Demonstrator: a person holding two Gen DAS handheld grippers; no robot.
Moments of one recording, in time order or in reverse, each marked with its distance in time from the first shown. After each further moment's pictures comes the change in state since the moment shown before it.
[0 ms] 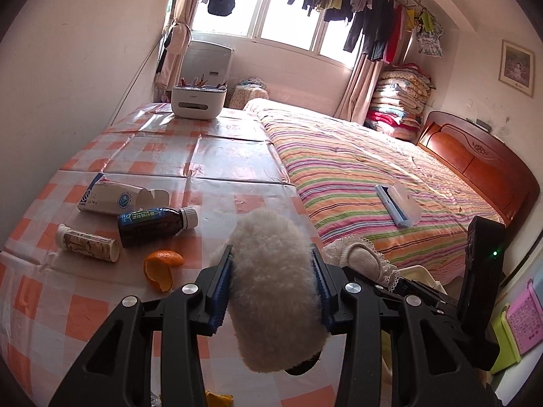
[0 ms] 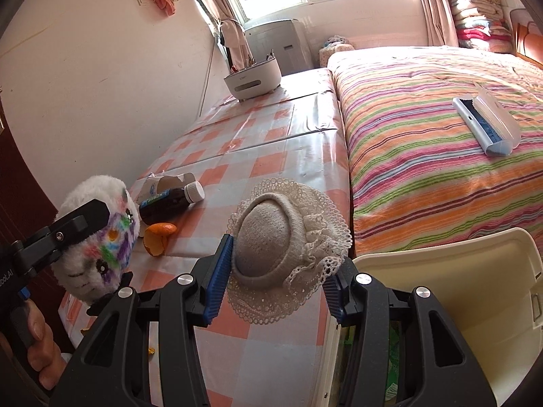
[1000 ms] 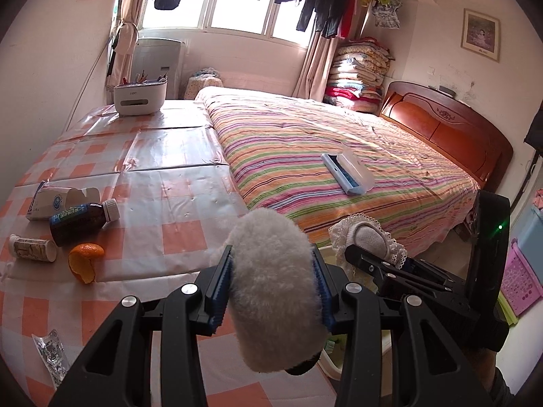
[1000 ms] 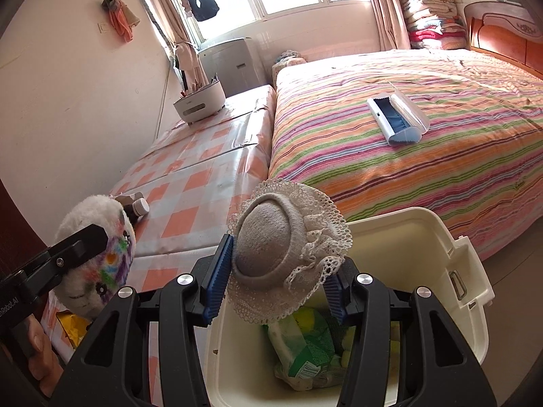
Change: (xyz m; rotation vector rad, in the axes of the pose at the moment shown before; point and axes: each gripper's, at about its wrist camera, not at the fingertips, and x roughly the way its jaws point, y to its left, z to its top) left arm 0.019 -0.076 -0.023 0.132 0.062 -0.132; right arm -0.064 -0.072 -0.017 0.082 -0.083 -0.157
